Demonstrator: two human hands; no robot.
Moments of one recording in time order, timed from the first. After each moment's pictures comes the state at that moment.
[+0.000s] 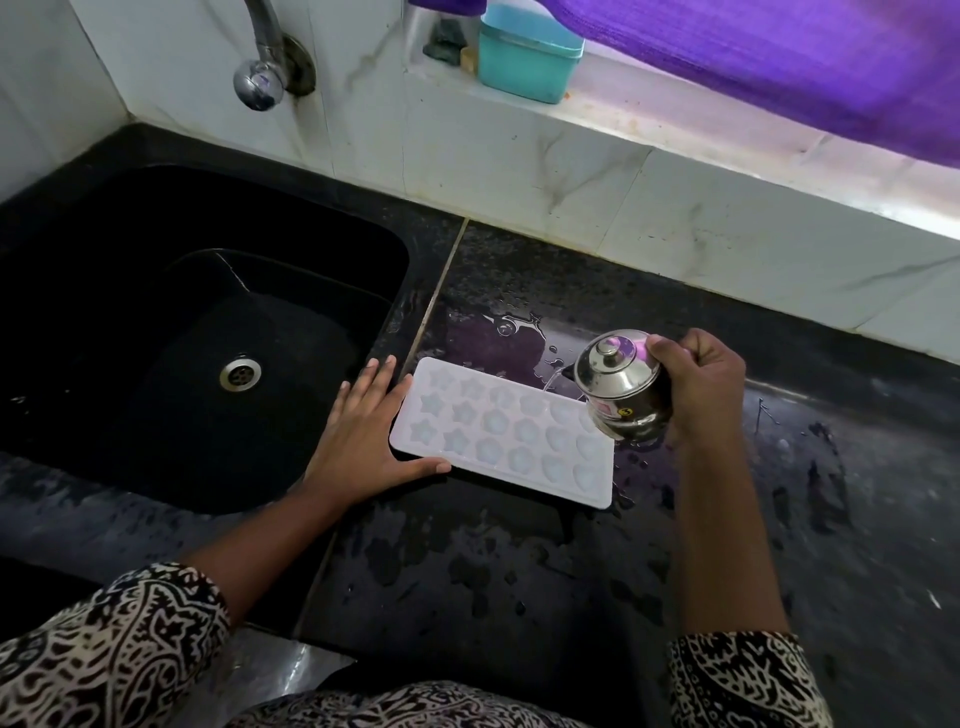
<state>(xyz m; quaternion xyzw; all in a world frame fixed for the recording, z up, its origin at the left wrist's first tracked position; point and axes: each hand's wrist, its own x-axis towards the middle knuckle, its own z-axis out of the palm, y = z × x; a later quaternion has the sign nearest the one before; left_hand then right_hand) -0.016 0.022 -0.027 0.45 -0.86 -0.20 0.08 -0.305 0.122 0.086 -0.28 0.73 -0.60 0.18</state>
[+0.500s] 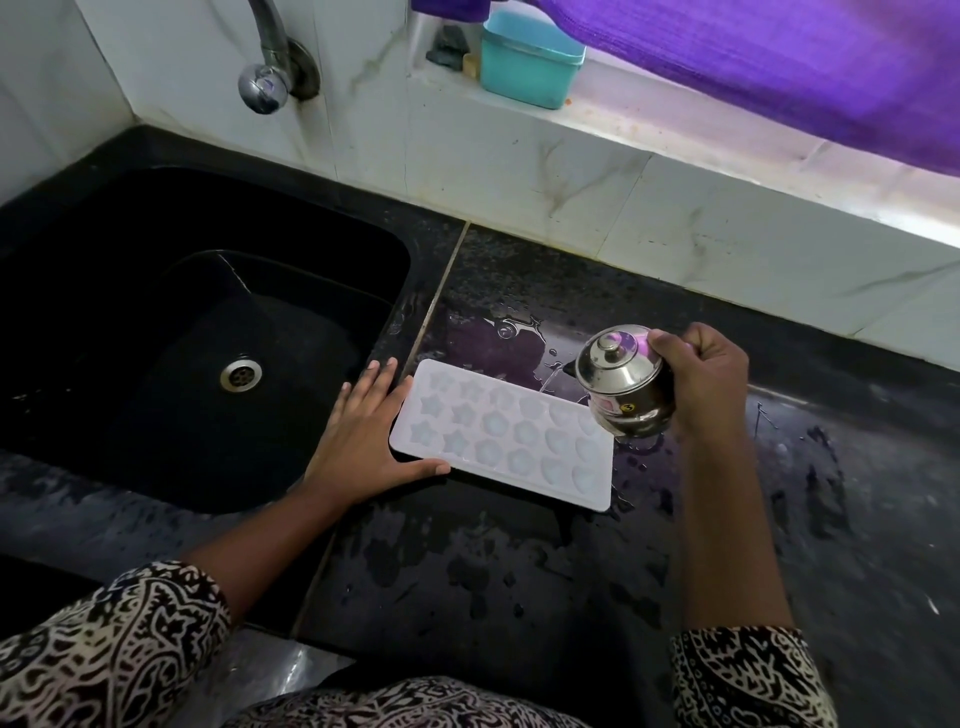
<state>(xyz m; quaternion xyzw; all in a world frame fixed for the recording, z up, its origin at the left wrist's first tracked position) -0.017 0.023 -0.028 0.45 -0.86 -0.20 0.09 -0.307 0.118 0.093 -0.29 0.72 -0.60 0.18</state>
